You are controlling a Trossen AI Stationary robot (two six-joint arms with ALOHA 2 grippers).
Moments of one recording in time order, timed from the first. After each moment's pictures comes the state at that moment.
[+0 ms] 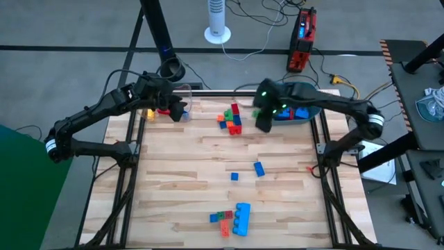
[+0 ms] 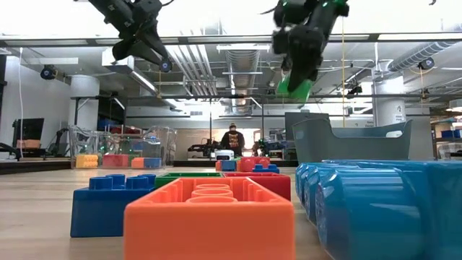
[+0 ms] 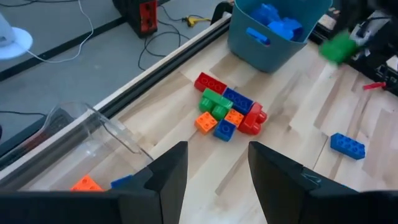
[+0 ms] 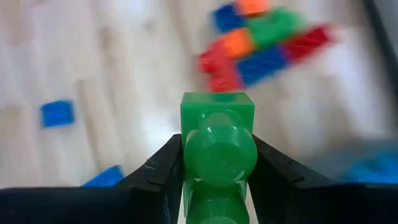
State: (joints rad) left arm 0.55 1.08 1.11 -0.70 0.02 -0.23; right arm -0.42 1.56 1.37 -0.94 -0.13 -0.07
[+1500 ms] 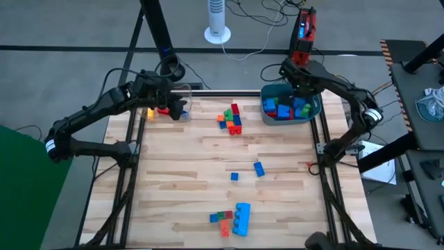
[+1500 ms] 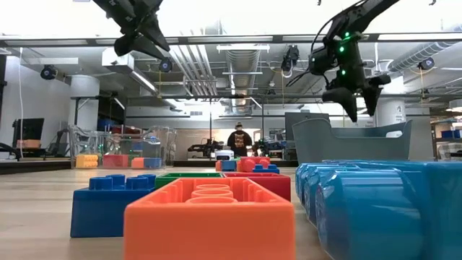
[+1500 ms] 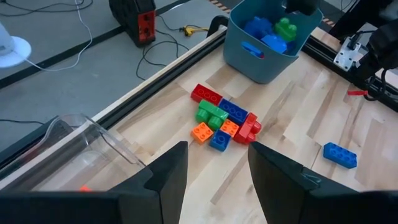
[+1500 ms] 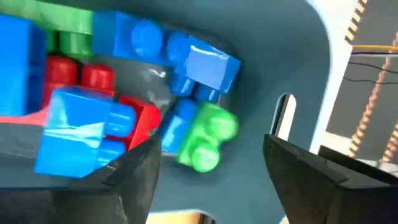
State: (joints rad) left arm 0.55 1.08 1.14 -0.69 0.02 -0.23; right arm -0.92 1.62 1.35 -1.27 0.32 0.38
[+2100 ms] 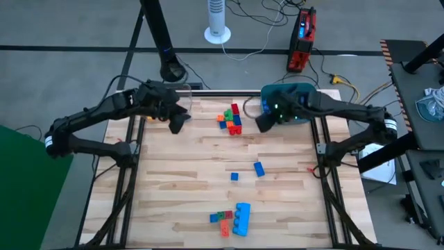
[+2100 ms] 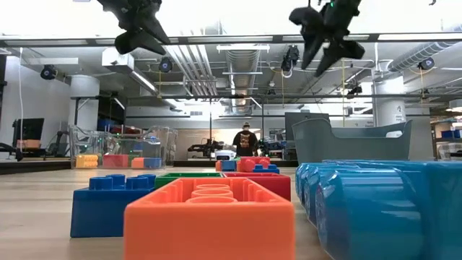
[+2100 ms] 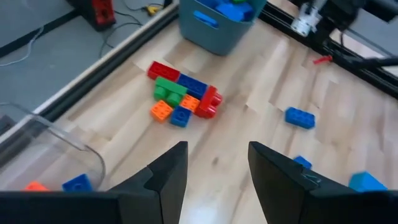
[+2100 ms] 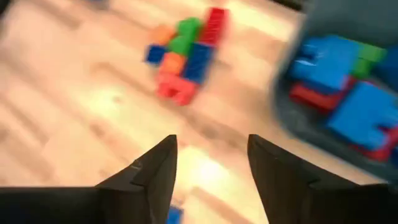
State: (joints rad) left arm 0.42 1.08 1.14 -0.74 0.07 -0.24; right arm -0.32 1.35 1.32 -1.00 0.12 0.69
